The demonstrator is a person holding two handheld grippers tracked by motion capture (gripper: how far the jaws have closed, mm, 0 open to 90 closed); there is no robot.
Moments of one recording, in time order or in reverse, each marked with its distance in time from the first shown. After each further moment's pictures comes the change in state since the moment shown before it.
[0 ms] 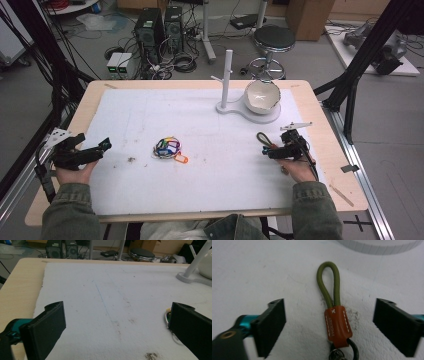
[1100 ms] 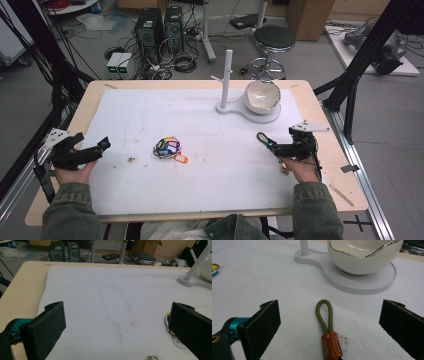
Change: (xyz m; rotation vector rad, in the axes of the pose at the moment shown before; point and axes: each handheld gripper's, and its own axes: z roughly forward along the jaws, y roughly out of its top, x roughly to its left) left arm 0.000 0.001 -0.002 -0.022 0.011 -0.004; right arm 0.002 -0.001 -0.031 -0.301 -0.014 -0.013
